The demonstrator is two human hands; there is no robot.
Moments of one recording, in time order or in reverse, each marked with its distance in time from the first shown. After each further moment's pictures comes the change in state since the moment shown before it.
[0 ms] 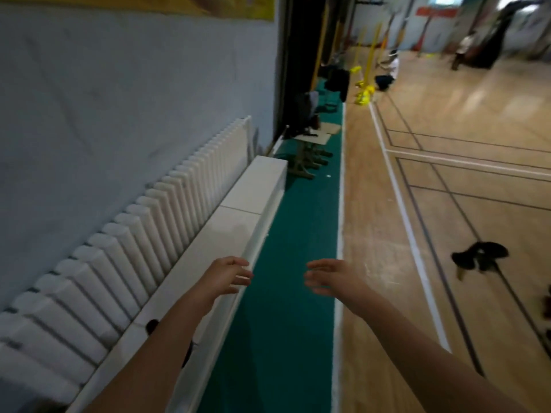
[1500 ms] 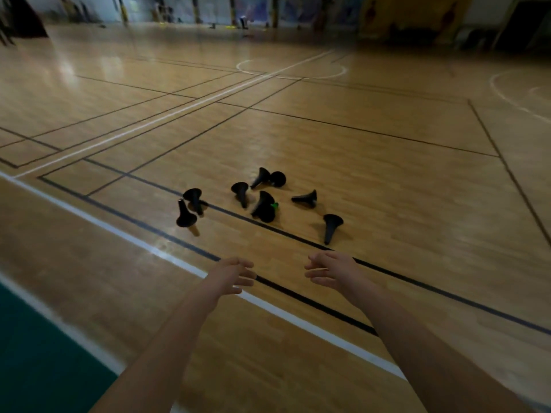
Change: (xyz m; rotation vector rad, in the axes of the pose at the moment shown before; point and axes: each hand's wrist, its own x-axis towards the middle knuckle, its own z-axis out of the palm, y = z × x) left_hand 0.034 0.141 0.598 0.656 -1.212 0.201; right_hand -0.206 0.089 -0.397 0.606 1.327 0.124
